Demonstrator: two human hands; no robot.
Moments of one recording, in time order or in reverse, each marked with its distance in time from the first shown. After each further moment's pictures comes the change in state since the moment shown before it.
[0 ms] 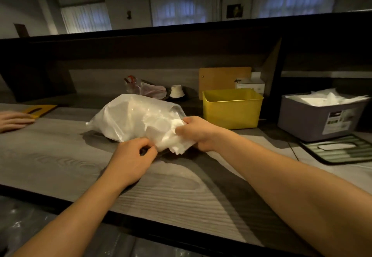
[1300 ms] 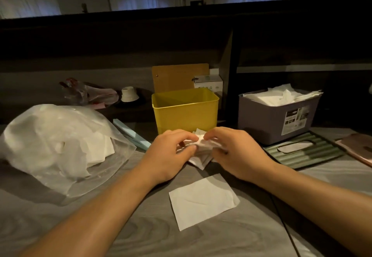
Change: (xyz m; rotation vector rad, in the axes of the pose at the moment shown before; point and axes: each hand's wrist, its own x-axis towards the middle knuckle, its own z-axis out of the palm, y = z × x) left_hand 0.072 0.120 0.131 -0.101 -0.299 0.430; right_hand -0.089 0.081 -0.148 -0.879 0.469 -0.408
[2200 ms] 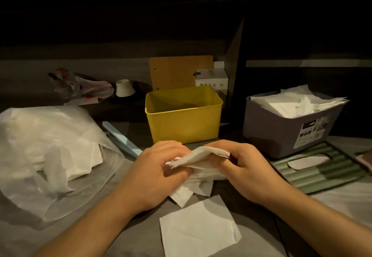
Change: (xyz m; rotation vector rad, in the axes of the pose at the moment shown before) left_hand -0.007 -0.007 -0.009 -0.113 -0.043 -0.023; right_hand 0.004 0.013 -0.002 0.538 -0.115 0.058
